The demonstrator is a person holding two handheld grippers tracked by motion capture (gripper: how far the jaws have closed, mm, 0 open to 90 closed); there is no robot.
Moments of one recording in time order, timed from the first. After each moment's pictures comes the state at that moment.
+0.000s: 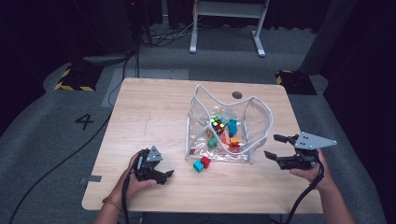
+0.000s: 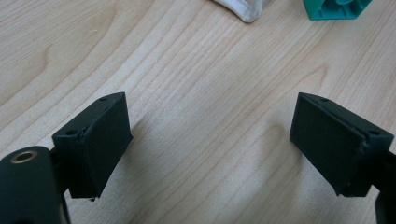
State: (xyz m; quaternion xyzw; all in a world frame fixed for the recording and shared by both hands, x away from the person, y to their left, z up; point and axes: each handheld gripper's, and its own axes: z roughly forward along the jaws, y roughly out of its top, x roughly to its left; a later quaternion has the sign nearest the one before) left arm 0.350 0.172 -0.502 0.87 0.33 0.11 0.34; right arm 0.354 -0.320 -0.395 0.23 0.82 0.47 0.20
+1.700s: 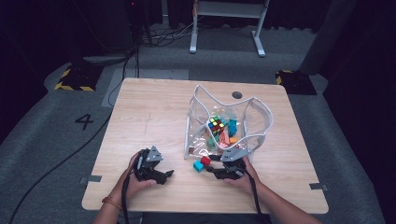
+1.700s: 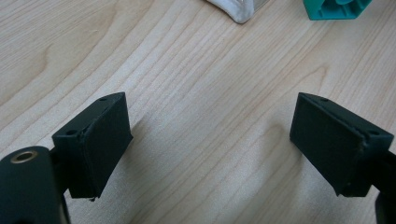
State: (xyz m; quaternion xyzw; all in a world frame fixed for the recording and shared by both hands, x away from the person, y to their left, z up) left arm 0.350 0.172 -0.502 0.87 0.33 0.11 0.34; right arm 0.368 -0.147 -0.498 0.19 0.86 0.46 0.12
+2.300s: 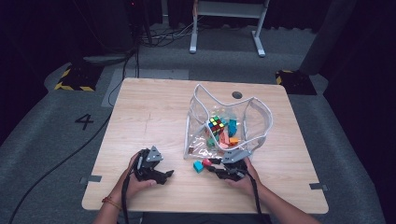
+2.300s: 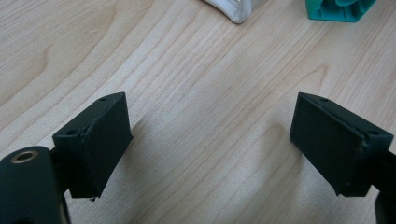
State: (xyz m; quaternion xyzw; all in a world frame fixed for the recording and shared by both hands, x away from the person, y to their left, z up) left arm 0.350 0.172 -0.503 0.87 0.33 0.11 0.35; right arm 0.363 -0.153 -0.496 0.18 0.86 0.45 0.11
